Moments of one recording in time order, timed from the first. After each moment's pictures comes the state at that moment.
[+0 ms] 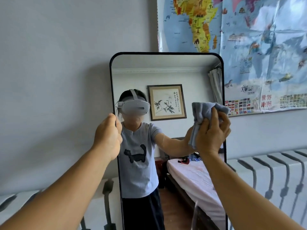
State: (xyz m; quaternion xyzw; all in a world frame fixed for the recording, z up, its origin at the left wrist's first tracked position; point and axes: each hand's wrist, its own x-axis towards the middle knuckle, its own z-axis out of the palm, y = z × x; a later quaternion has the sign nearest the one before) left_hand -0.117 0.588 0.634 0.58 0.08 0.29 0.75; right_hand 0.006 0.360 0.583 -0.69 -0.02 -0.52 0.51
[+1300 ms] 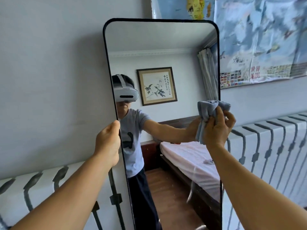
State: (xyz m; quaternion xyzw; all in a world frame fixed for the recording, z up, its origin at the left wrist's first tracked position) left_hand -0.138 0.591 0.550 0.66 0.16 0.31 0.66; right_hand -0.018 0.335 0.510 -0.66 0.01 -0.45 0.60
